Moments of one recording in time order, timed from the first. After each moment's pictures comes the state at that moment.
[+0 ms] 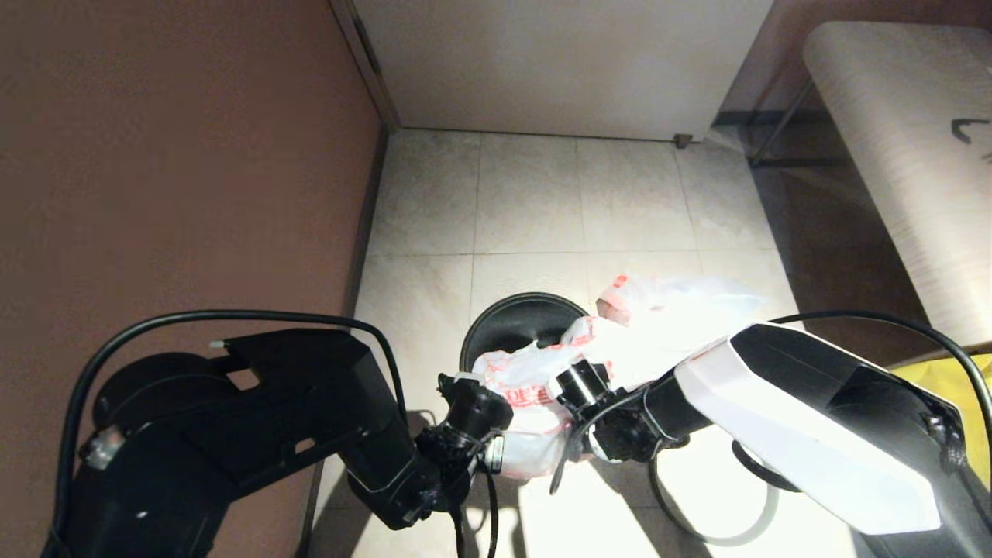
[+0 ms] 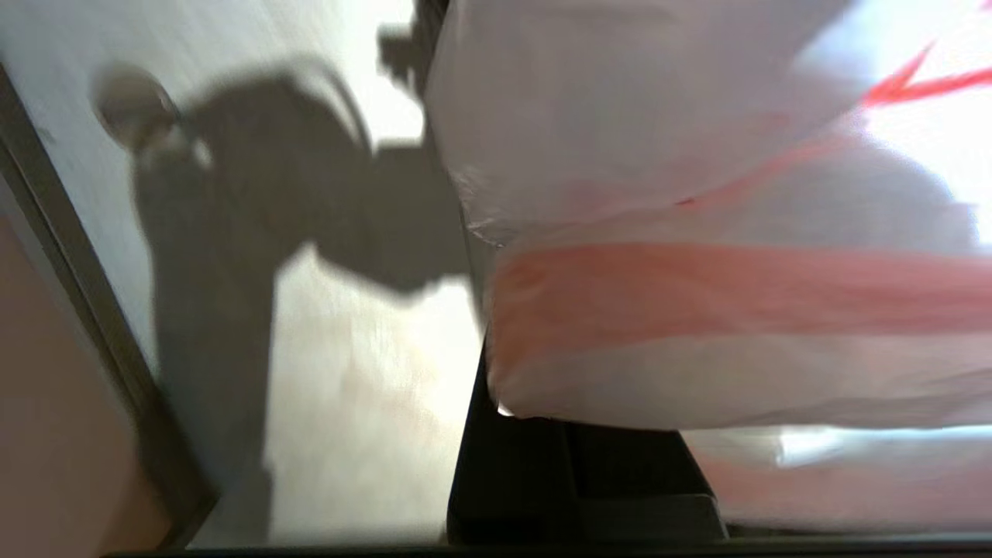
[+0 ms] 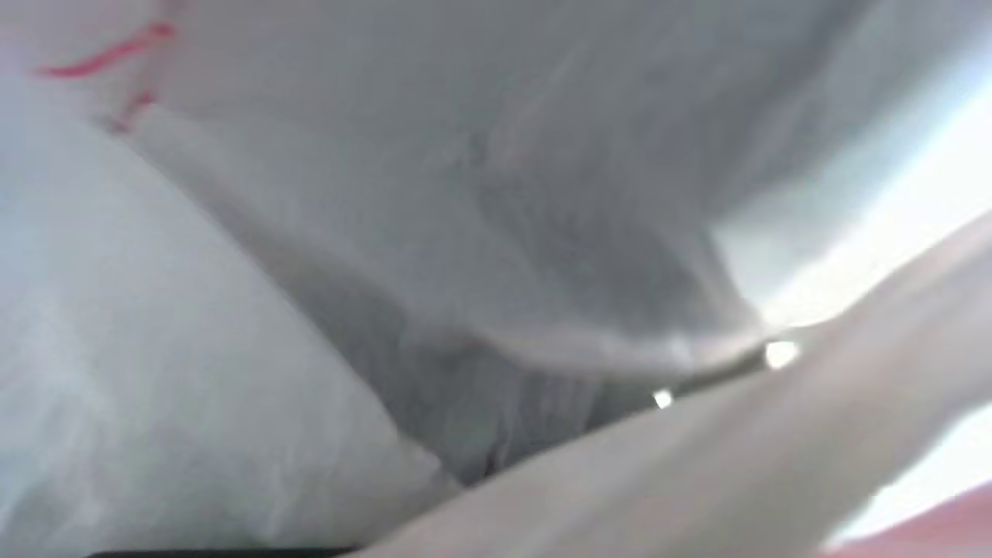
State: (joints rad) left arm -0.65 2.32 -0.90 -0.67 0.51 -0.29; right arm 0.64 2.51 -1.53 -0.03 -0.45 0.48
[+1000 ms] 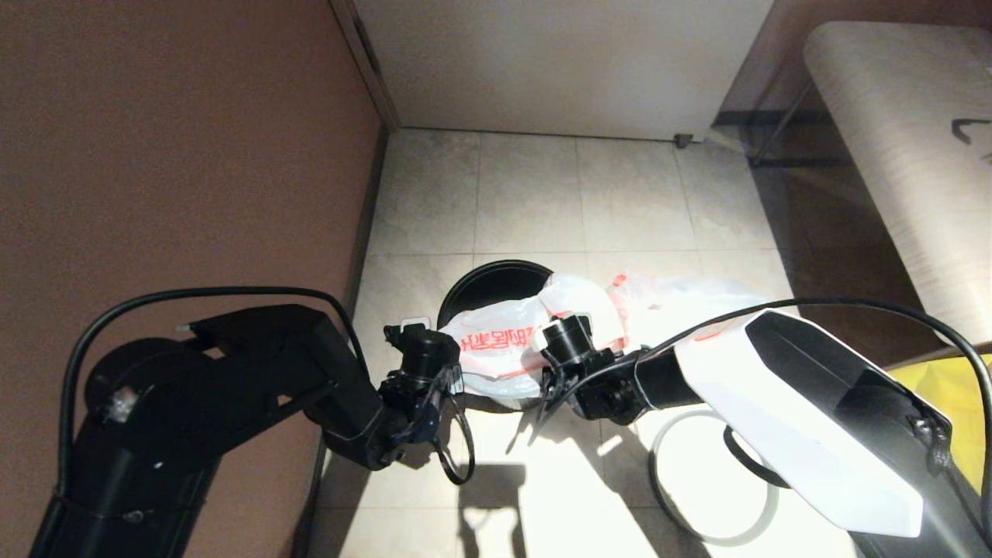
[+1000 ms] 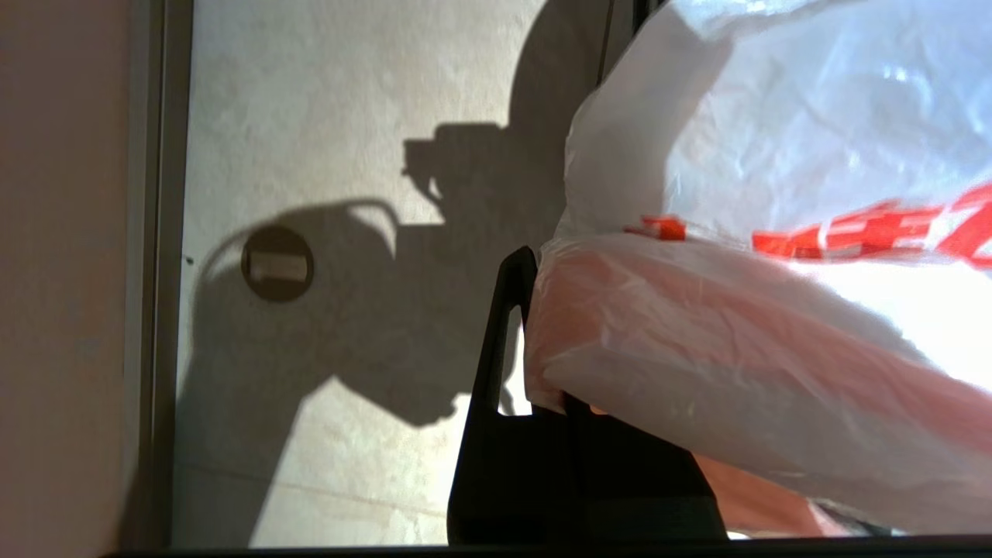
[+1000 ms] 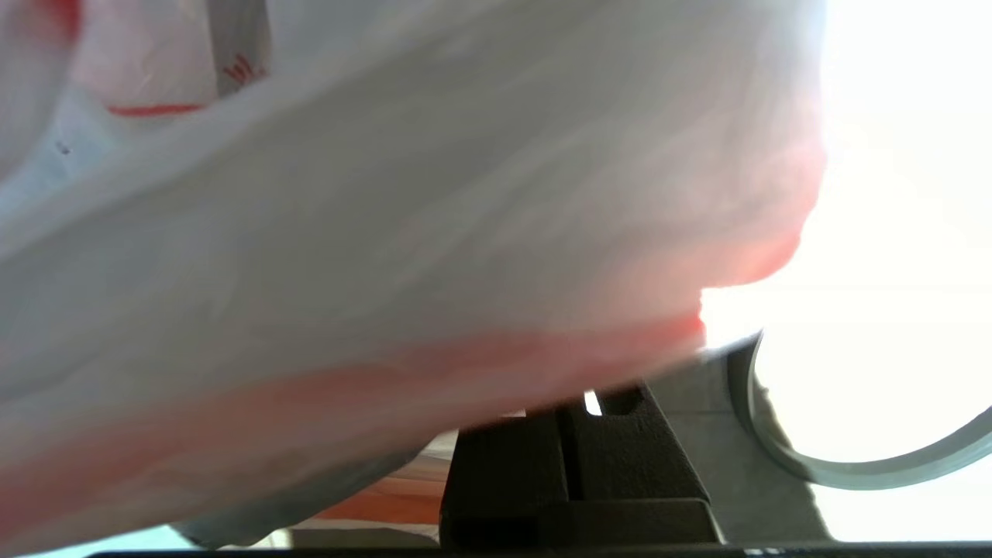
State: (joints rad) left arm -0.45 2.36 -1.02 -0.85 0.56 -0.27; right arm 0.64 2.53 -1.76 -0.05 -0.50 0.42
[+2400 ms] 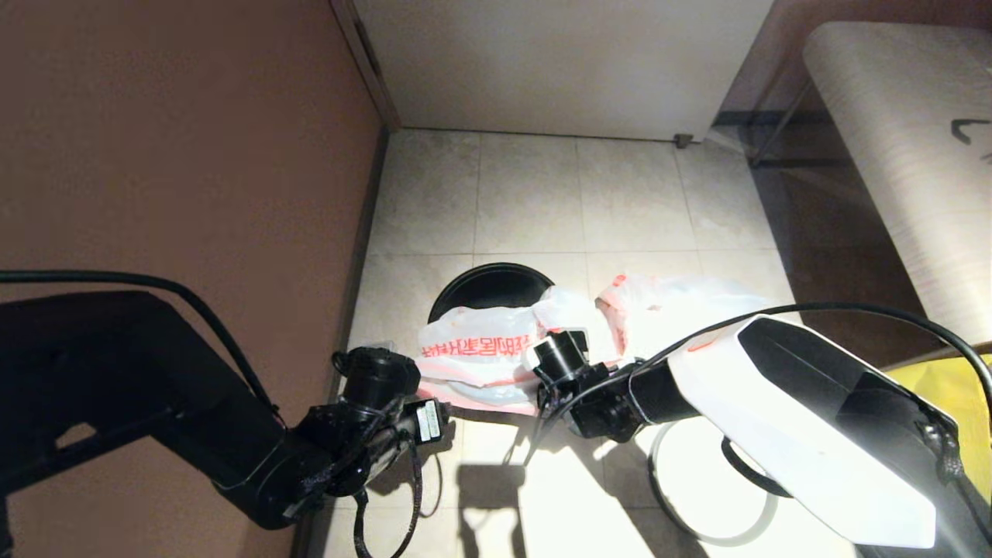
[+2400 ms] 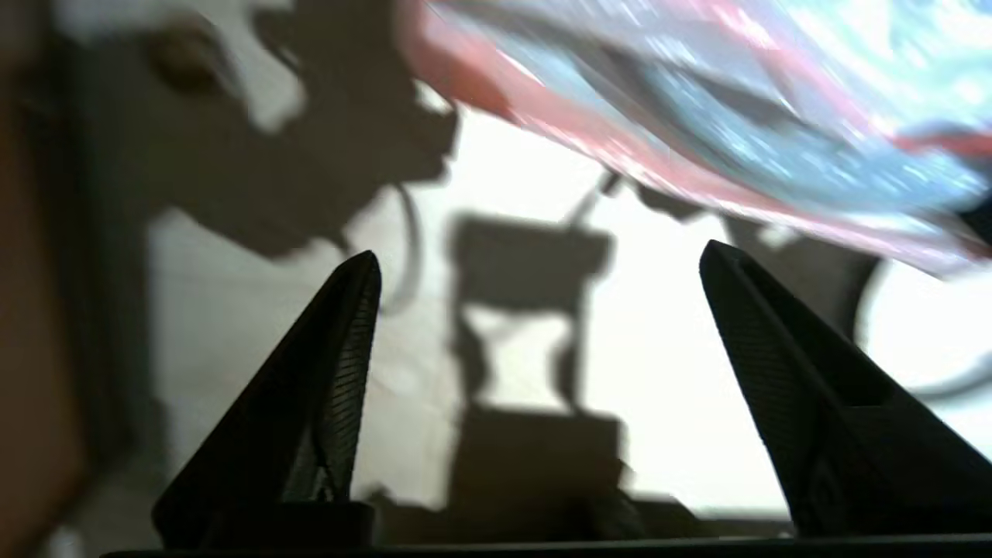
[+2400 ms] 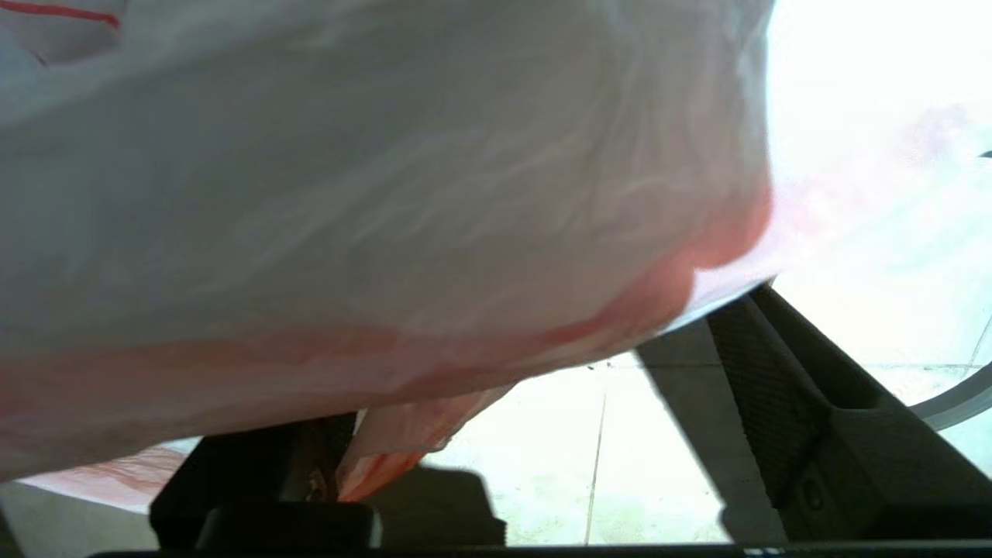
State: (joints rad) left arm -0.50 2.01 -0.65 -0.68 0.33 -0.48; right arm 0.68 2.51 -1.68 -0.05 -0.51 0.47
